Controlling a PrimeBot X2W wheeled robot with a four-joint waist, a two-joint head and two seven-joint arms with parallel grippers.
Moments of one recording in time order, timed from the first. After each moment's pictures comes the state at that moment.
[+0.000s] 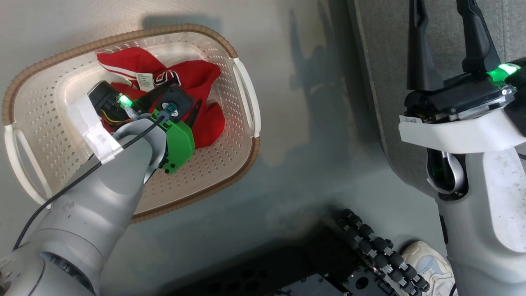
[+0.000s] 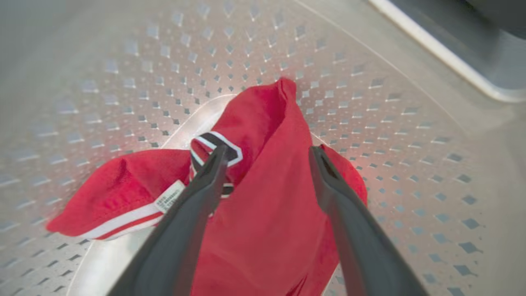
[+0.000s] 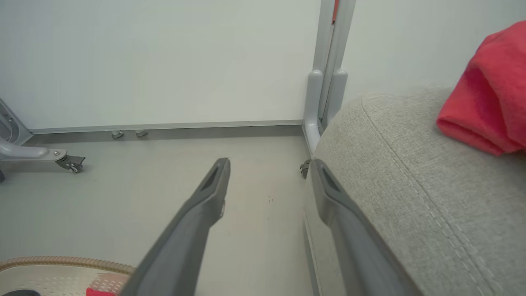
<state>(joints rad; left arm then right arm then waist) -1.05 0.18 -1.03 1.15 -0.37 -0.13 -0.24 -0.55 -0.05 0.07 -0.11 0.23 0.13 -0.26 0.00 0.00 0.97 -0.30</state>
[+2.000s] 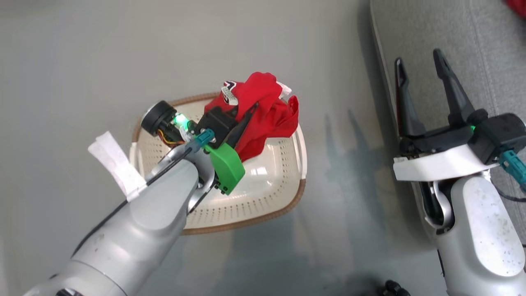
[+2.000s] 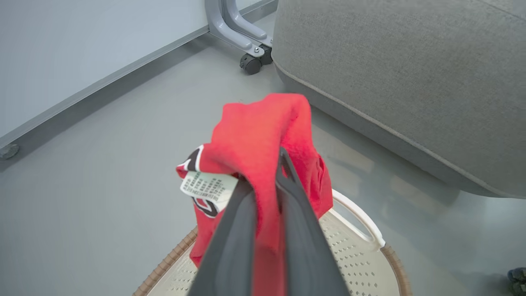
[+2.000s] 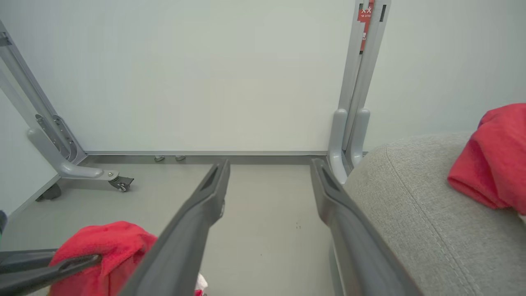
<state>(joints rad) -0.87 0.17 -0.94 0.75 -0.44 -0.11 -0.26 -0.41 -0.05 0.03 0.02 0.13 0.13 -0.26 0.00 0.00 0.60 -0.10</state>
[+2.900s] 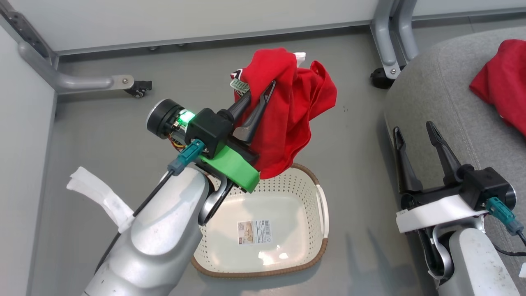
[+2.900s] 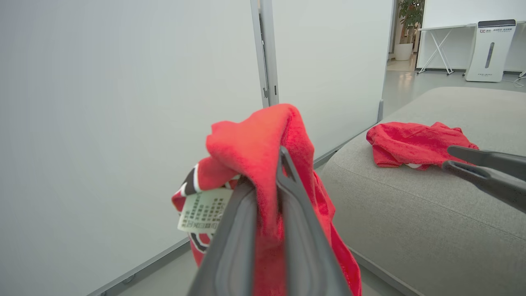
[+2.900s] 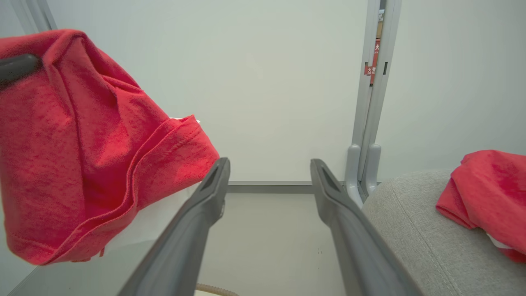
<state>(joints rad) -0.67 0.11 -0.63 0.39 -0.31 -0.12 -0.26 -0.21 -0.05 0.01 0.09 0.16 0.13 -0.26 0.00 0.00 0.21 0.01</state>
